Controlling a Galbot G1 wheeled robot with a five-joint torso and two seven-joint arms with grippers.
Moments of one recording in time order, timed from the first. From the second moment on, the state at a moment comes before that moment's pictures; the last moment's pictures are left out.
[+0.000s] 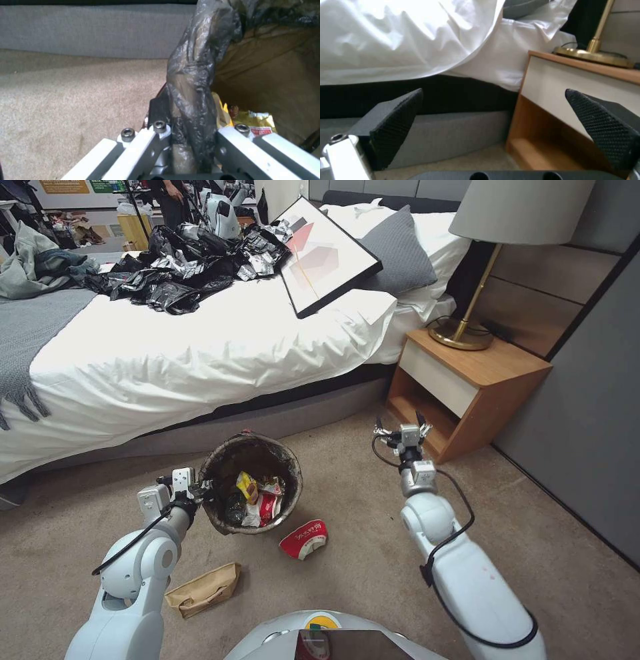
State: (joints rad) left arm 1.47 -1.37 -0.73 -2.17 -0.49 0.74 -0.09; right arm -1.18 1.27 0.34 1.79 0.09 0.07 0.27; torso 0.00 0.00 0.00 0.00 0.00
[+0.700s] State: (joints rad) left arm 1.50 -1.35 -0.74 -2.20 -0.49 0.74 -0.08; right arm -1.25 1.30 0.42 1.84 0.05 0.09 0.25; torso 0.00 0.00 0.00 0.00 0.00
